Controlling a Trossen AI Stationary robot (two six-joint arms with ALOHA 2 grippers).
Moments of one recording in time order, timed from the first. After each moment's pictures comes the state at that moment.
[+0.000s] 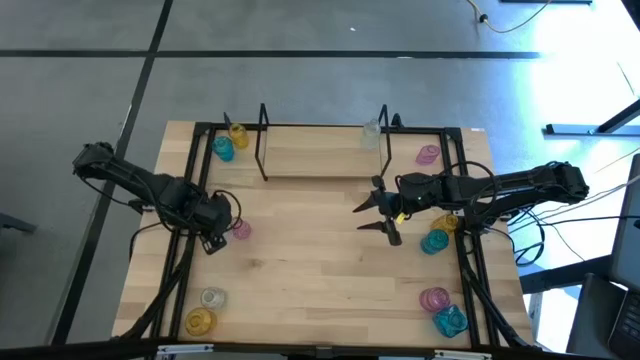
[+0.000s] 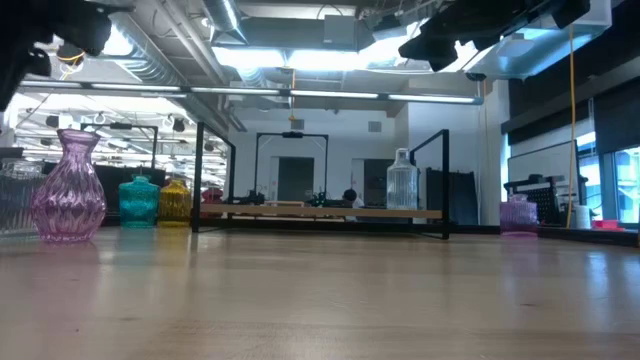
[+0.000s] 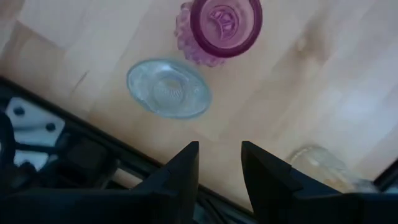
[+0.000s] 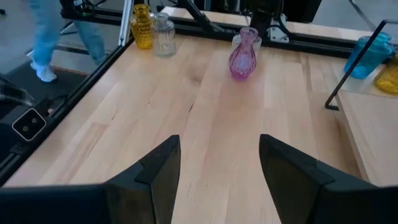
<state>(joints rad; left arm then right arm) -0.38 1.00 0.88 -1.33 0.03 -1.01 0.07 1.15 0.77 -0.06 -0.17 -0.11</state>
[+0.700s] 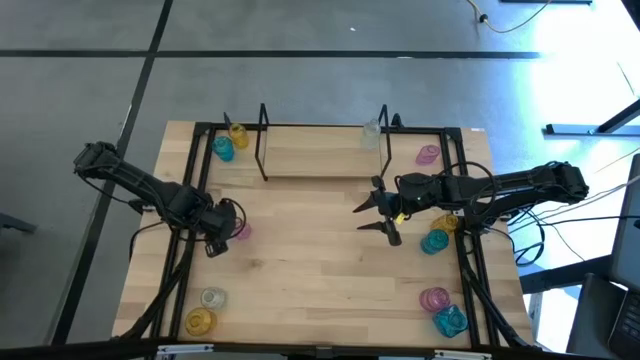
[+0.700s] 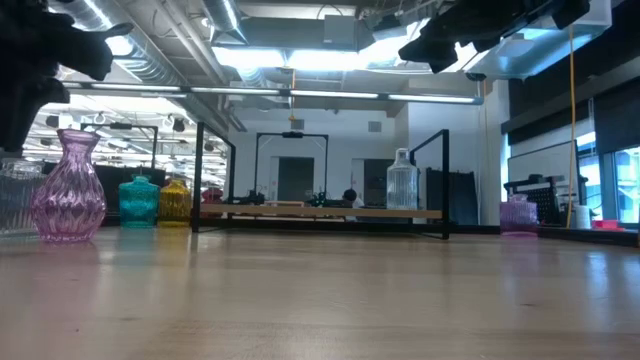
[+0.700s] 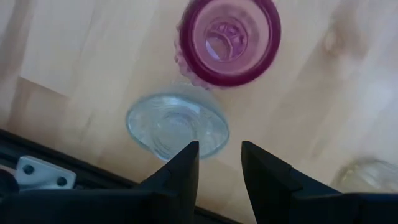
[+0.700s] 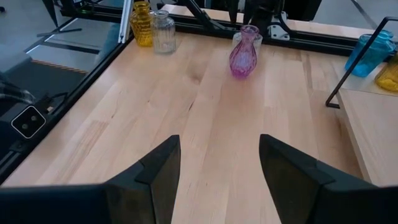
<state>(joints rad) -0.39 1.02 0.75 -1.20 -0.07 -0.85 0.07 1.15 0.77 -0.07 -0.17 -0.11</state>
